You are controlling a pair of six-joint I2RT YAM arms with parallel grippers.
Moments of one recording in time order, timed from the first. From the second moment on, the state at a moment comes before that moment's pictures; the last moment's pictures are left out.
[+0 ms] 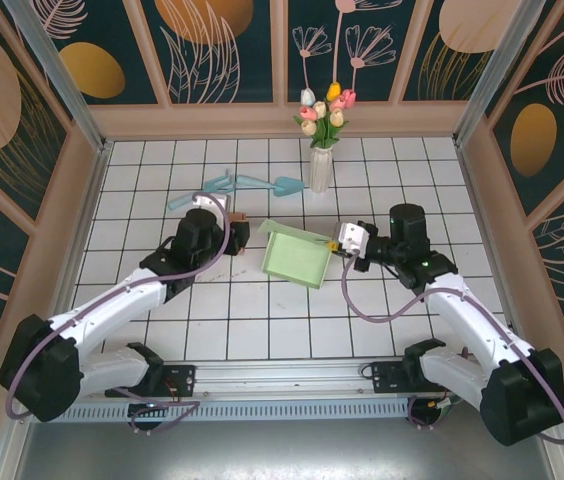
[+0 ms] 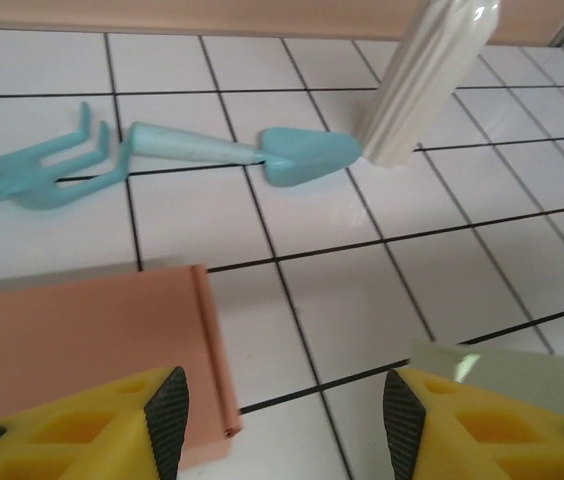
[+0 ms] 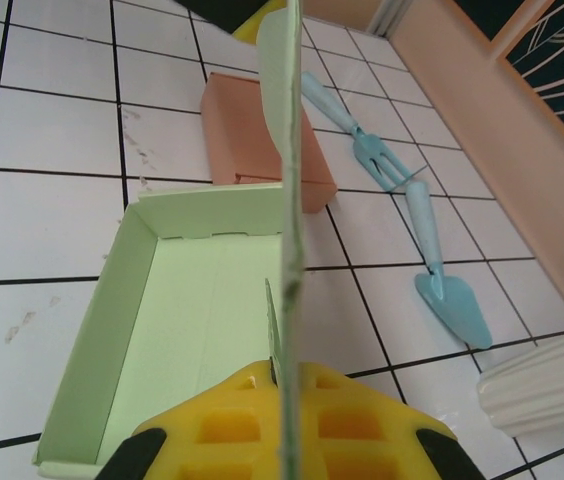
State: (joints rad) left arm -0.61 1.20 0.71 -0.01 -0.13 -0.37; right arm 0.35 1.01 0.64 -0.17 -0.71 -0.83
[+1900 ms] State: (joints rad) left arm -0.86 1.08 0.53 -0.04 -0.40 -0.67; right arm 0.83 1.17 0.54 -0.28 0.01 -1.21
